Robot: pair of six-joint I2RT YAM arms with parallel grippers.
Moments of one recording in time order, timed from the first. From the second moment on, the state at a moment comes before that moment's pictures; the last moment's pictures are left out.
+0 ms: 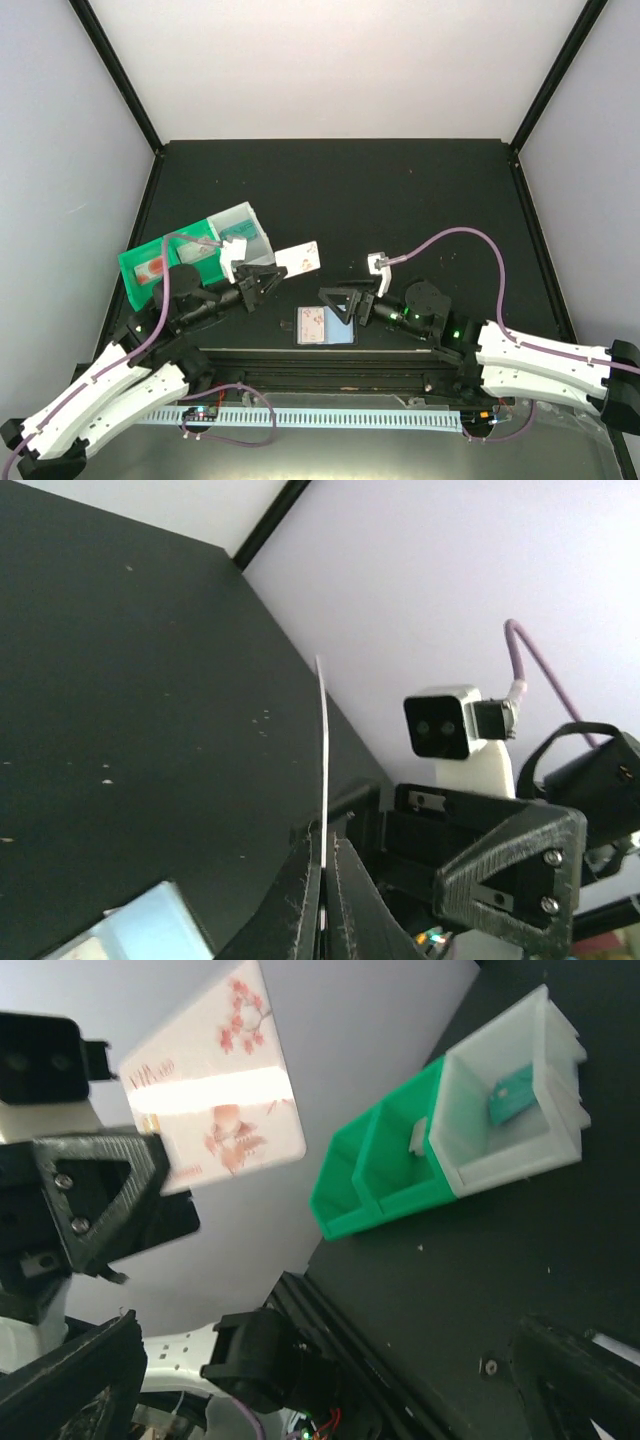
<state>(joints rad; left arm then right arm) -0.77 0.46 0.62 -0.30 0.24 -0.73 1.15 0.85 0.45 0.30 0.00 0.92</state>
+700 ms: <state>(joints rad) -0.12 0.85 0.94 -0.74 0.50 -0.43 1.15 0.65 0.43 0.09 0.01 0.83</state>
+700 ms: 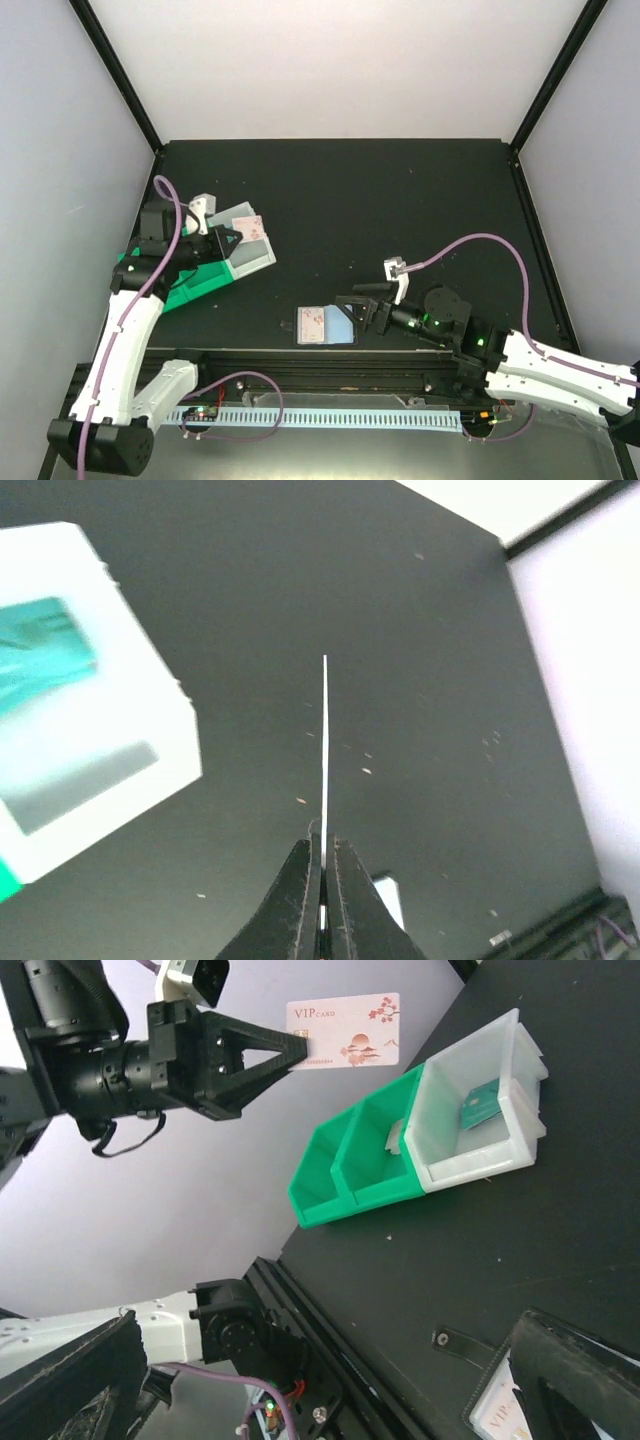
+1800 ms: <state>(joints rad) 0.53 1.19 1.03 -0.87 0.48 -0.29 1.15 0.53 0.48 -0.17 -0.01 0.71</state>
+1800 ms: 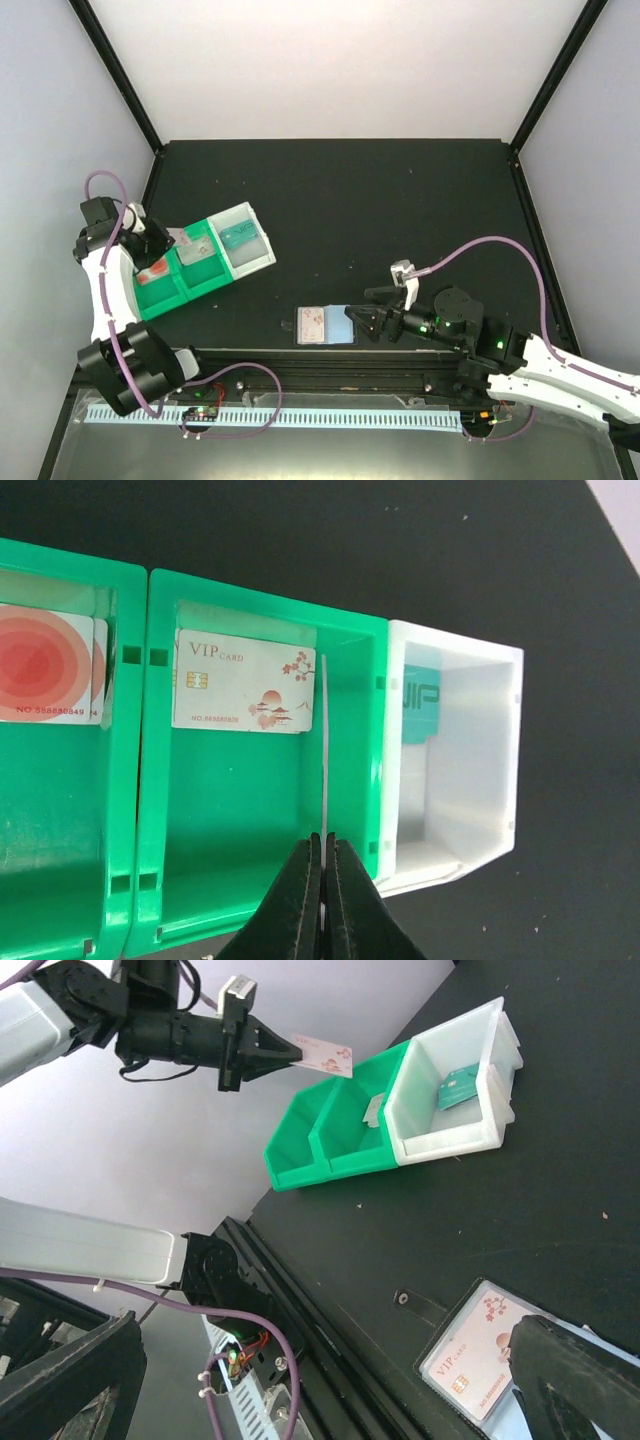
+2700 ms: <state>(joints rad) 0.48 1.46 0.98 -0.70 0.52 -0.27 1.15 0.59 0.54 -0.25 0.01 0.67</state>
